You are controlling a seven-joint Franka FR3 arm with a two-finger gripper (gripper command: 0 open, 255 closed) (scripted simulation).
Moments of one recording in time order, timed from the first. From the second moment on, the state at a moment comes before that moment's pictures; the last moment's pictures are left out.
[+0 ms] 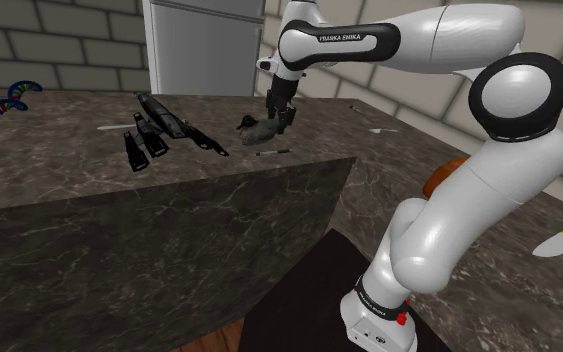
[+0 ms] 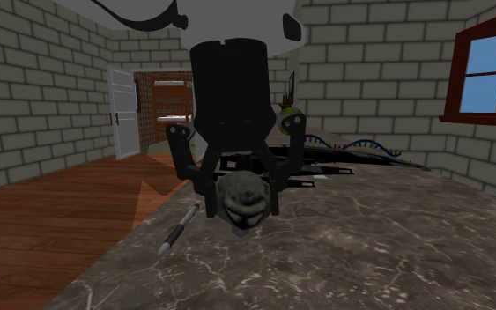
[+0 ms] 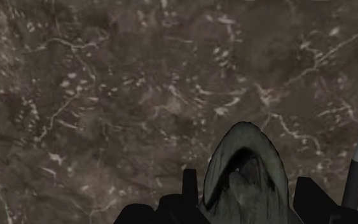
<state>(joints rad) 0.26 -0.24 -0.35 -2.04 -0.12 1.89 -1.26</state>
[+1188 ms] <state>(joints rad) 0.27 -0.22 -0.35 -1.82 -0.11 1.69 -1.28</state>
